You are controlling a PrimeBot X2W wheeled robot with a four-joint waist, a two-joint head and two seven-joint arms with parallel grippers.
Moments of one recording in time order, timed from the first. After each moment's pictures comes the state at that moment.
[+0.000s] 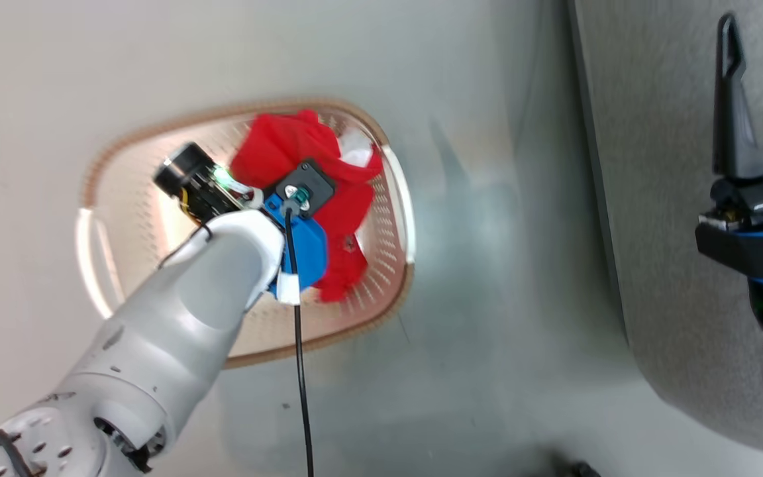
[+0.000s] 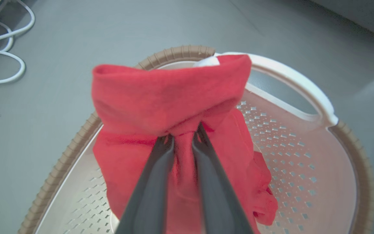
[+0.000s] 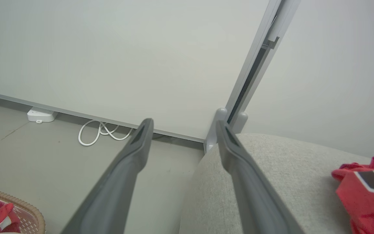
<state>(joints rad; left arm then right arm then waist) -1.07 0.10 -1.25 1.21 -0.53 -0.13 -0.21 -0.51 -0.24 -0.03 -0.04 0.04 0.13 -0.26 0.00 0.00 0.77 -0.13</state>
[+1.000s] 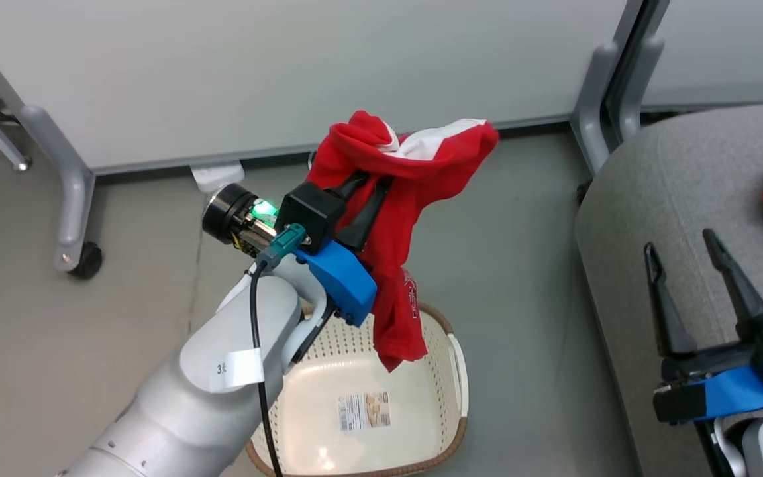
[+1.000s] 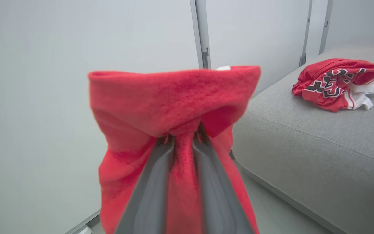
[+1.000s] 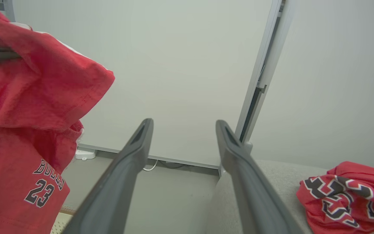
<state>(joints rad) -0.80 0.16 -0.86 0.65 -0.52 -0.05 -0.26 -0.14 -0.20 -0.03 0.09 0.05 0.13 -0.26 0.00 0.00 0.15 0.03</state>
